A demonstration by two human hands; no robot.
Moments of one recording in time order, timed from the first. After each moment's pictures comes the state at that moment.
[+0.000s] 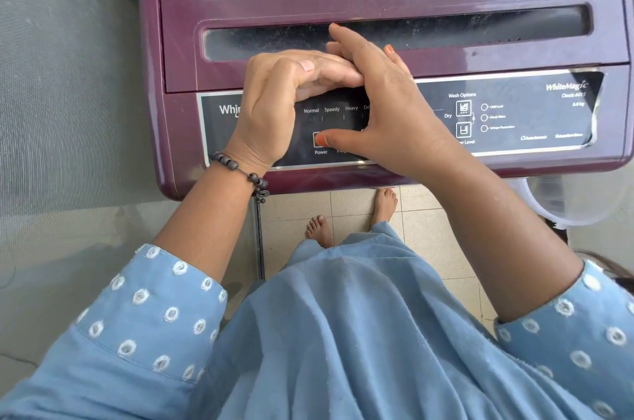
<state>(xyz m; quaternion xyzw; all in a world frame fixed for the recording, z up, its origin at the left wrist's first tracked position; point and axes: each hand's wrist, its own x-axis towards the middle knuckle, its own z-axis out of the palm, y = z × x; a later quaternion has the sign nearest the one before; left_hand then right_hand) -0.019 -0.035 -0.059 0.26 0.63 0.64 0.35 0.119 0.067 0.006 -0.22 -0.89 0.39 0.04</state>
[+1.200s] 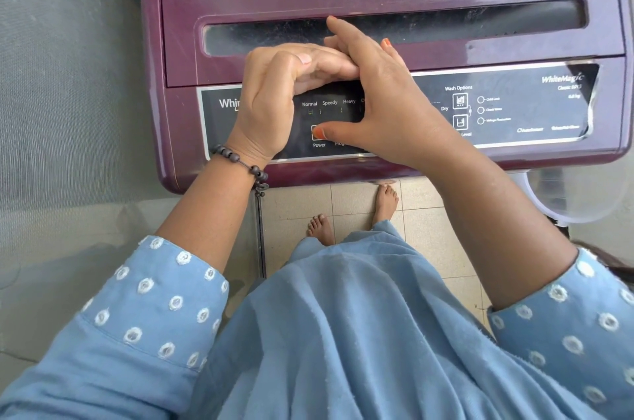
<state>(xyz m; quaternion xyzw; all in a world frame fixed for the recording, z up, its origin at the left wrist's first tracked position) -0.010 -0.034 -0.048 0.21 0.66 0.63 0.35 0.119 0.066 0.013 -0.22 -0.90 0.38 0.02</state>
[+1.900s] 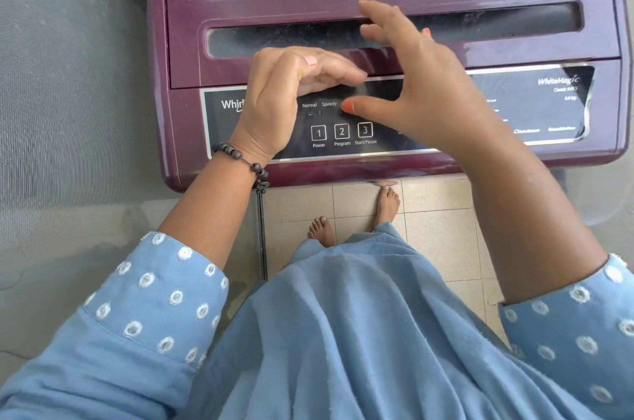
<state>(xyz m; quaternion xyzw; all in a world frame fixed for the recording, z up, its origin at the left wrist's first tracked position) 0.003 -0.035 0.000 0.34 0.61 0.61 0.38 0.136 0.087 0.035 -0.26 -0.89 0.37 0.02</state>
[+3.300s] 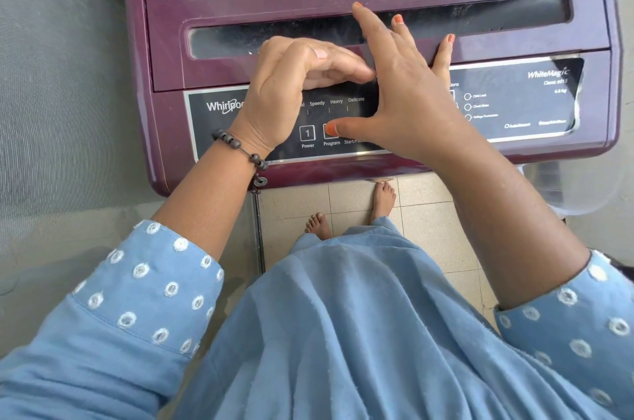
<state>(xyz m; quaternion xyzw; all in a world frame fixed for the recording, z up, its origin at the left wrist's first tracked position) 0.006 -0.019 0.002 0.37 0.57 0.59 0.43 0.136 0.076 0.031 -0.32 -0.90 0.28 -0.05</state>
